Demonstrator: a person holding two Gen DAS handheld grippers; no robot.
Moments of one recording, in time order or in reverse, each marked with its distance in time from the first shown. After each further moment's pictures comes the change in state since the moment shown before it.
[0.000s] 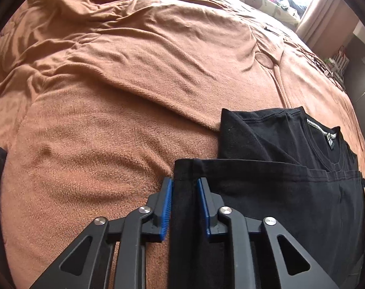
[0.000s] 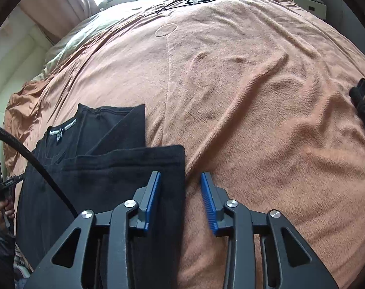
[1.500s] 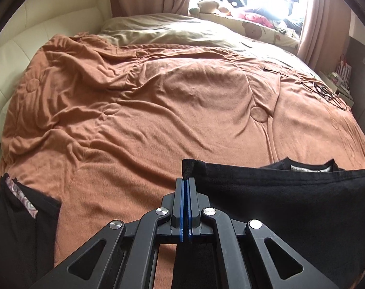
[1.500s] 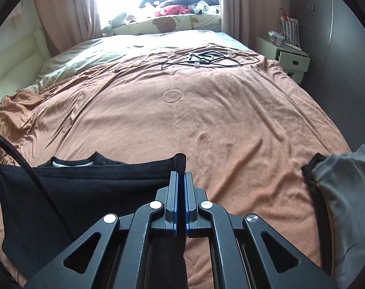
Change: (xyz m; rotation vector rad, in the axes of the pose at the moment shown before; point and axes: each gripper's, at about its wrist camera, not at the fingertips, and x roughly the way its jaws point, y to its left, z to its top) left arm -0.084 -0.028 0.050 0.042 -0.225 0.138; right arm -0.088 0.073 0.023 -0.135 -0.222 -0.205
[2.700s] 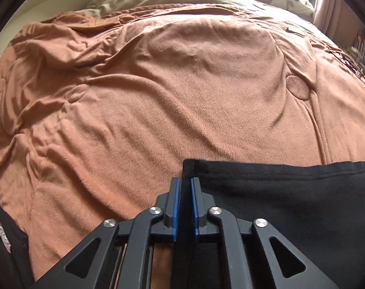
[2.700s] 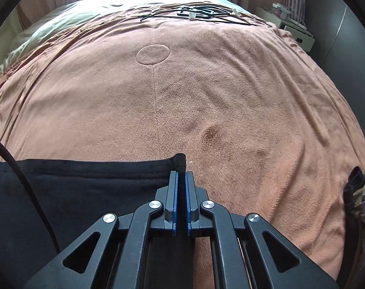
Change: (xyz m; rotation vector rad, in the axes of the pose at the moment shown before) left arm 0.135 -0.017 0.022 0.047 0.189 0.066; right arm 0.176 0.010 0.037 0.003 0.206 -0.111
